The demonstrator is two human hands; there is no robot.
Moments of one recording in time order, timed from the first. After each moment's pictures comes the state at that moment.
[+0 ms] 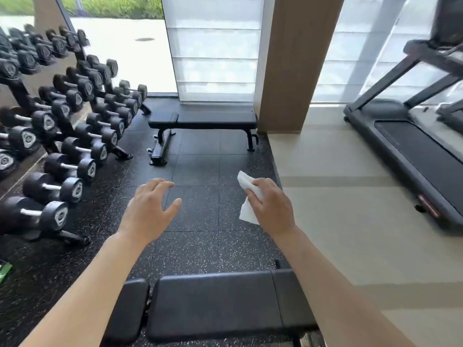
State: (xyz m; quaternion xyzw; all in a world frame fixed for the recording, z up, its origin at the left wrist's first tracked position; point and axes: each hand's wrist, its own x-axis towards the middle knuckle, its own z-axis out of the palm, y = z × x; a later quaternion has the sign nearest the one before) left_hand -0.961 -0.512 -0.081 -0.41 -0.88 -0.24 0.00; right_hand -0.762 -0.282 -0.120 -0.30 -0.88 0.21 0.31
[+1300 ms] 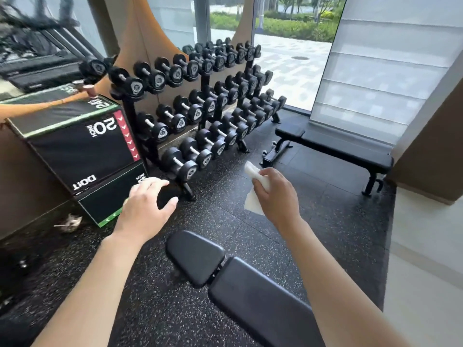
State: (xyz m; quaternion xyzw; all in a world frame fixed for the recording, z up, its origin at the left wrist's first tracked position) left_hand -0.905 -0.794 -0.034 -0.09 -0.96 -0.23 0.12; right_hand -0.901 -0.474 -0.061 -0.04 -0.91 0.32 0.26
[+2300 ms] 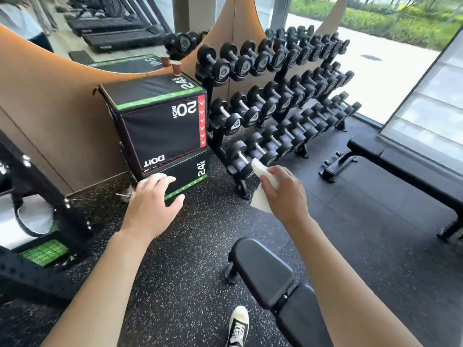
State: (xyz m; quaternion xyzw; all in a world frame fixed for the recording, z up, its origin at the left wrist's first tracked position) left_hand -1.037 -1.158 -0.066 0.02 -0.97 -0.22 0.12; right_hand -1.103 -0.839 -0.071 0.07 -0.92 0.33 0.20
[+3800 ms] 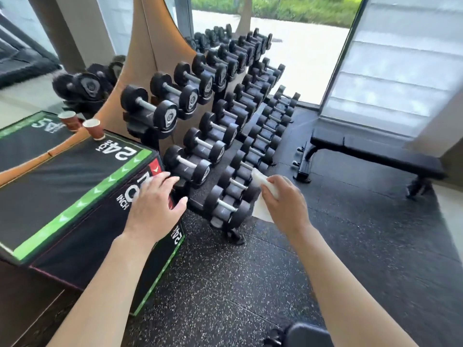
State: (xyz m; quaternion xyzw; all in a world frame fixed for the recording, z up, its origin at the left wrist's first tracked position) left_hand -1.646 -1.249 -0.051 -0.22 -0.95 -0.20 0.10; right_hand -1.554 -0.945 -0.076 -0.14 -0.91 0.29 0.26
